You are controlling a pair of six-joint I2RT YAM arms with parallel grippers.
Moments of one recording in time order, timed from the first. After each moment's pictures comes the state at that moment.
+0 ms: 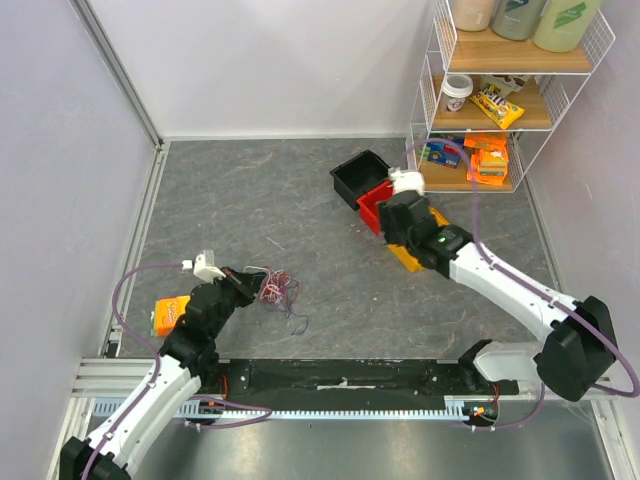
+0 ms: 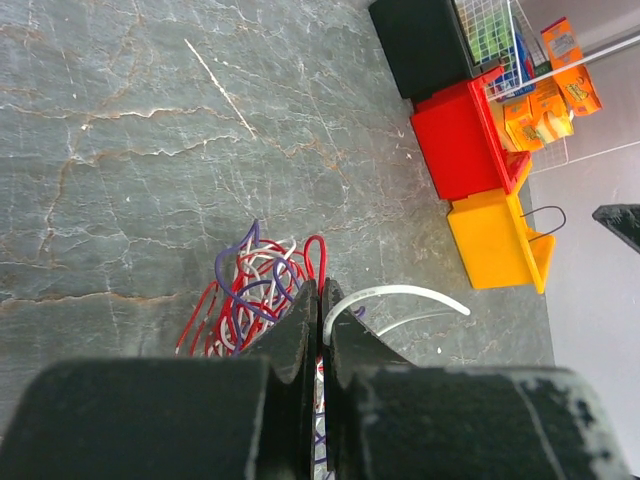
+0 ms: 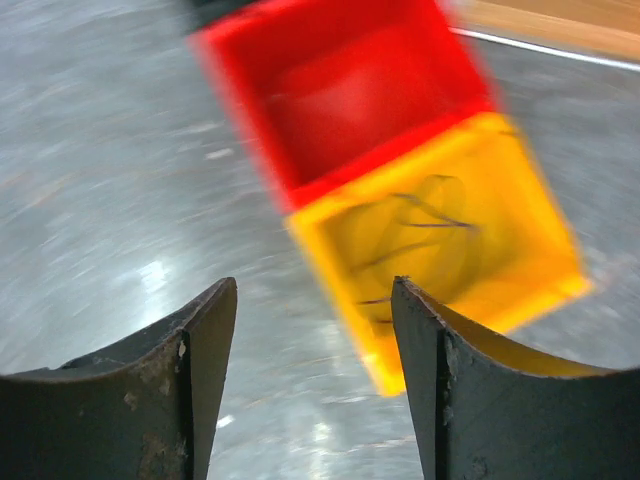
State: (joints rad) left arm -0.44 0.35 0.06 0.02 -0.09 -0.90; right arm 0.57 1.28 0.97 -0.40 0.46 0.29
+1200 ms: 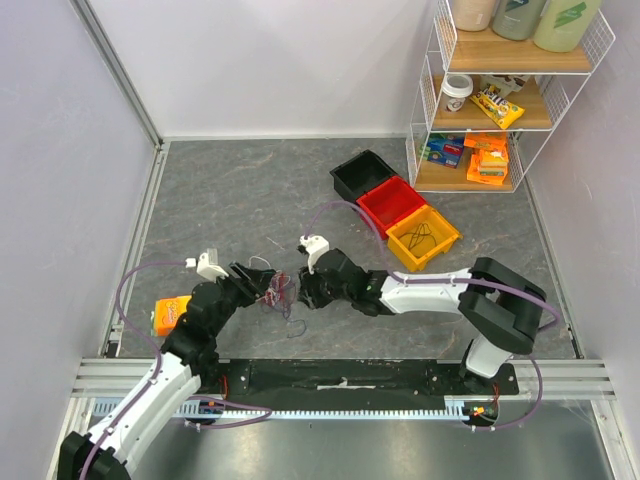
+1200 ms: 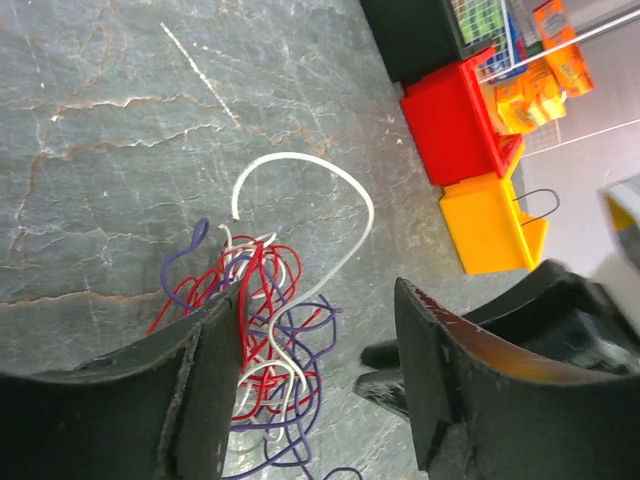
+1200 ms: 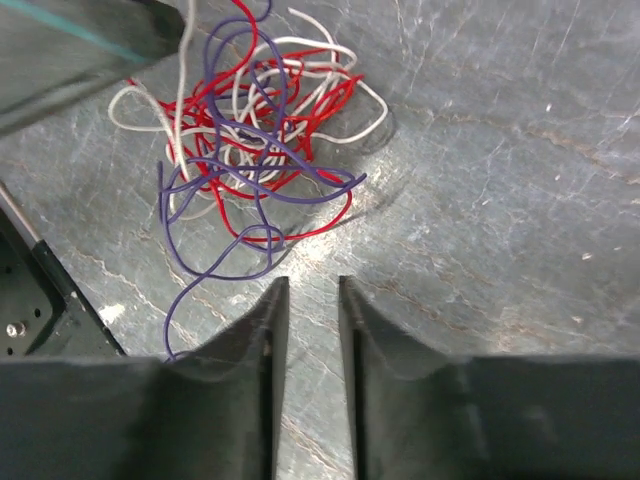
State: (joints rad) left arm -0.44 0.38 0.06 0.06 -0.05 -0.90; right arm 1.07 1.69 0.85 0.20 0.02 0.46
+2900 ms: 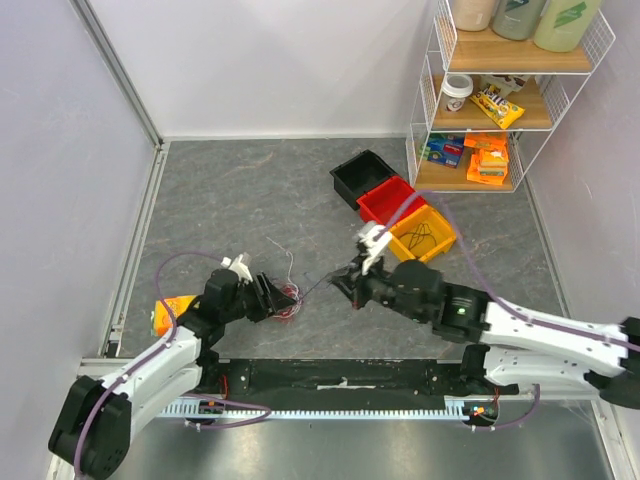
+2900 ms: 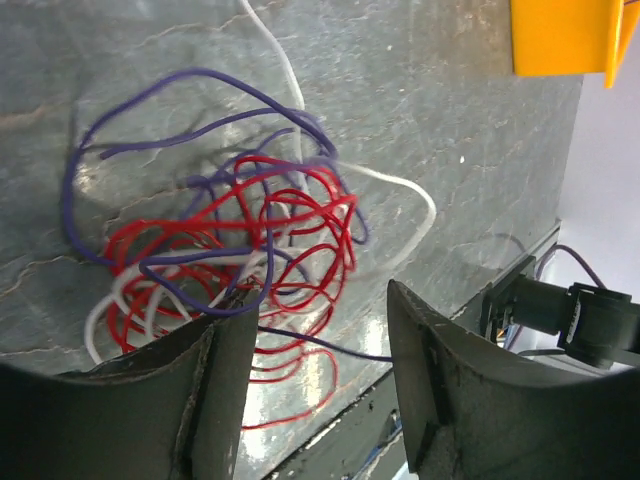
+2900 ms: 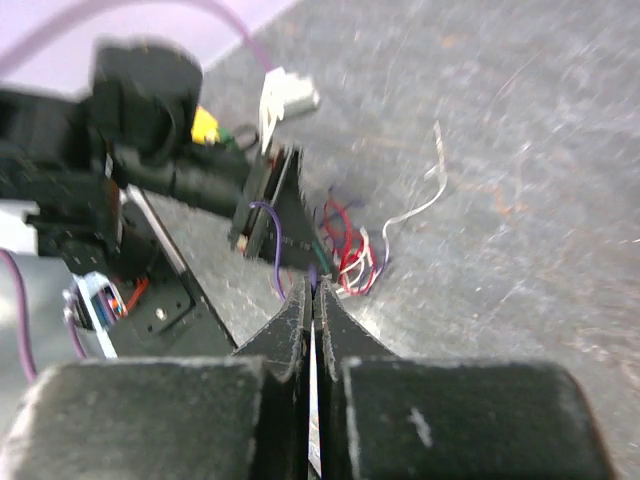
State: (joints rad) left arm -0.44 0.79 0.18 -0.01 0.36 -0.87; right arm 1.20 1.04 0.79 -0.01 0.20 0.32
